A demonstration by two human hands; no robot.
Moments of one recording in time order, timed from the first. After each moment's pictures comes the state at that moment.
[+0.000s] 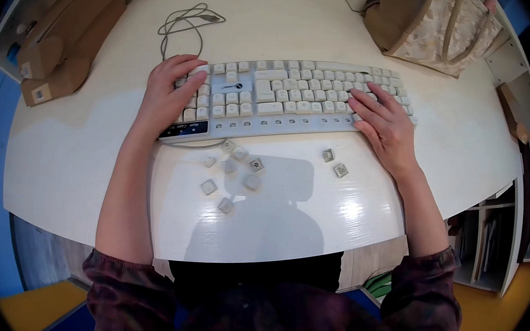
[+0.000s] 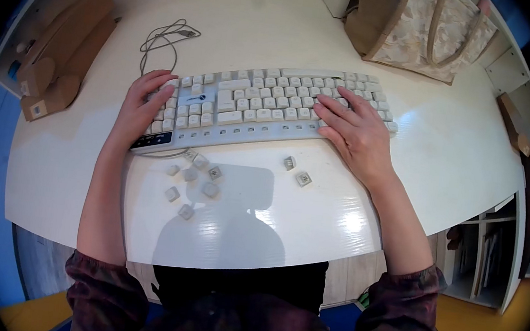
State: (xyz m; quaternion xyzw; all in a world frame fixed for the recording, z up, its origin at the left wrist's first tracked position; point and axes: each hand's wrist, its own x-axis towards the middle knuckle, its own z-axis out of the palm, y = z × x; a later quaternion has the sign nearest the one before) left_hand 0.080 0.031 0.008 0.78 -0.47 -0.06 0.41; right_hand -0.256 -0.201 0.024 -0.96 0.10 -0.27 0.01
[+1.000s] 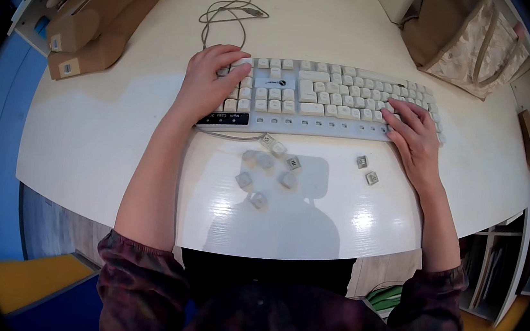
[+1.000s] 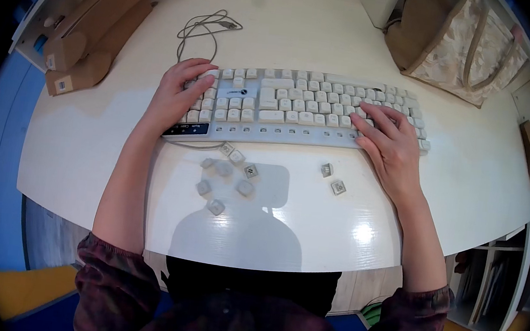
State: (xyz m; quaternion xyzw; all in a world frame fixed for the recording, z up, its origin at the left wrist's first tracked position) left_hand 0.085 0.029 0.001 0.78 -0.49 -0.01 0.38; right_hand -0.253 -0.196 0.026 -0.96 0.11 -0.26 0.03
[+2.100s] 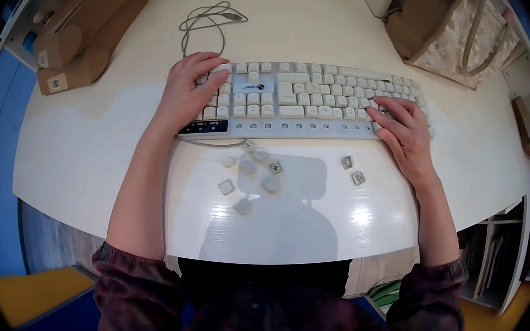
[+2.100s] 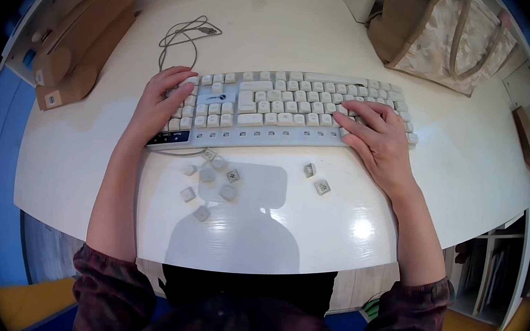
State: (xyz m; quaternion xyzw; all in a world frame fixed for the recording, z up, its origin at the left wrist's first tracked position) left_hand 0.076 0.030 0.006 0.79 -0.46 -0.03 0.41; right_hand -0.257 -0.206 0.027 -0.96 0.10 -0.25 0.08
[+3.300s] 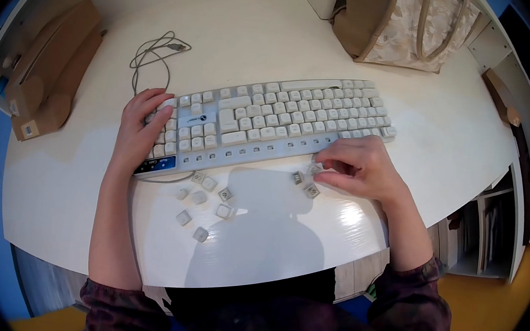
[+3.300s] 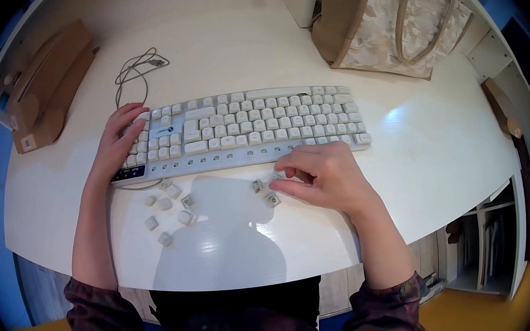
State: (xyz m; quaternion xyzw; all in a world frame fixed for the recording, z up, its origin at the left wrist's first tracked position) left_hand 0.074 0.033 0.011 0.78 -0.45 -0.06 0.42; right_hand -0.267 -0.183 0.046 -0.93 0.05 -0.21 0.30
